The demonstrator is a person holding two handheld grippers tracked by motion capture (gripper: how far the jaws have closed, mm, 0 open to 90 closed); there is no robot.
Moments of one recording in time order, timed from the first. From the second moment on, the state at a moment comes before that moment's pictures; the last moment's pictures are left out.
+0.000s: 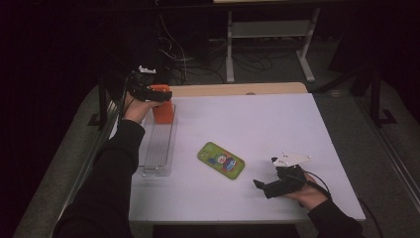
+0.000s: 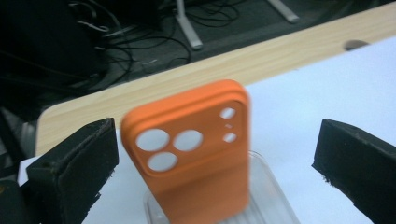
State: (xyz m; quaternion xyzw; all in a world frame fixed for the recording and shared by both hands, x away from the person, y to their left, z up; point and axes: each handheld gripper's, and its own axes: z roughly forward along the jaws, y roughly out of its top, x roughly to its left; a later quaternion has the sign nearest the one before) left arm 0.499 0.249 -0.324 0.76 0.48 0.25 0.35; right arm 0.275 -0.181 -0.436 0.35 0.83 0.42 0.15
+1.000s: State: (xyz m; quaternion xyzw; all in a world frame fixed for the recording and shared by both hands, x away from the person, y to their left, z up) left arm 0.399 0.191 -0.332 0.84 0.32 0.13 0.41; right arm 0.275 -0.178 -0.436 0.35 0.83 0.41 0.14
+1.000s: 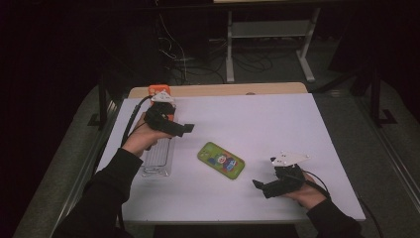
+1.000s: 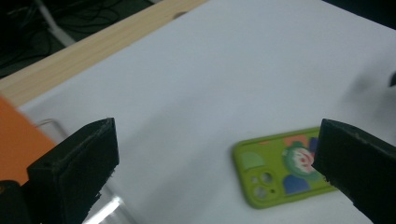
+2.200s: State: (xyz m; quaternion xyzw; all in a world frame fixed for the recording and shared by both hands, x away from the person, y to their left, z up) left arm 0.315 0.158 -0.404 0.87 0.25 0.08 0.43; right arm 0.279 -0.178 -0.420 0.35 0.82 0.42 0.14
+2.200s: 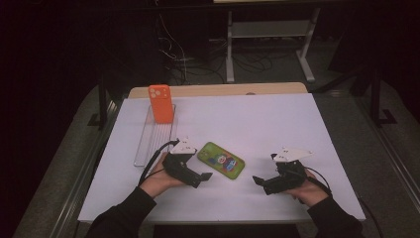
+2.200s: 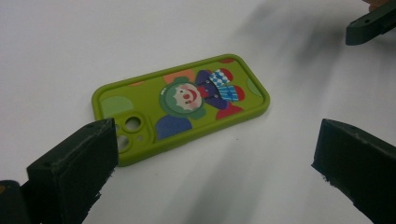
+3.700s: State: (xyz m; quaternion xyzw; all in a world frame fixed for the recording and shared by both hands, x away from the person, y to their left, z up) left arm 0.321 0.161 -0.404 0.86 0.25 0.06 0.44; right arm 0.346 -0.123 -0.378 0.34 0.83 0.42 0.11
